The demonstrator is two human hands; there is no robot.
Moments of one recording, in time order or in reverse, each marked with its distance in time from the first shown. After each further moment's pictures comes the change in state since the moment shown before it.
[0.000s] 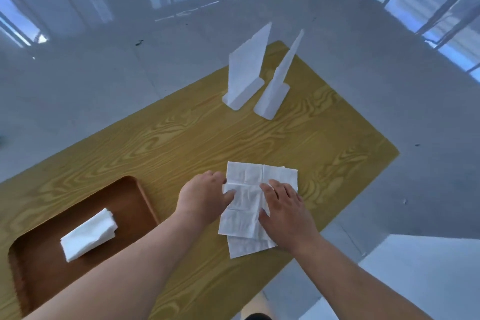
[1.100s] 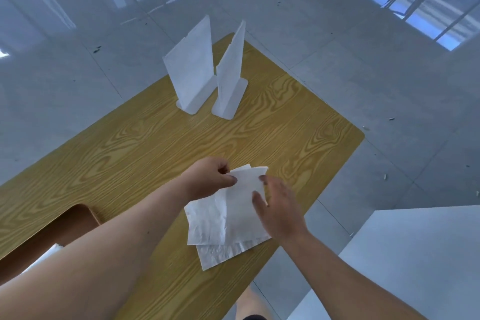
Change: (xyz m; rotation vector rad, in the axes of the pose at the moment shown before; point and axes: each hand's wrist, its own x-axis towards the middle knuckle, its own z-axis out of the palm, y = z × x) left_hand 0.076 0.076 -0.024 -0.469 -0.349 0.054; right_hand 0.005 0.055 -0.014 0.546 0.257 0.255
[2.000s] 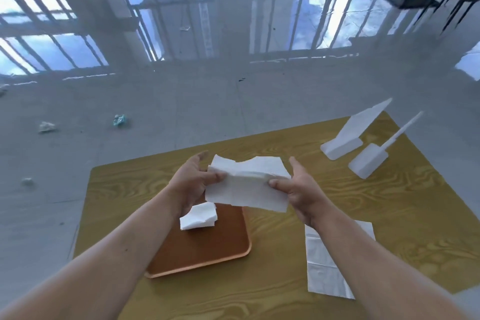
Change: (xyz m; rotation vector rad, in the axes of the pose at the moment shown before) left_hand -0.277 -0.189 -0.140 -1.126 0.673 -0.149; right_hand -0.012 -0.282 0.084 0.655 -0.697 -0.026
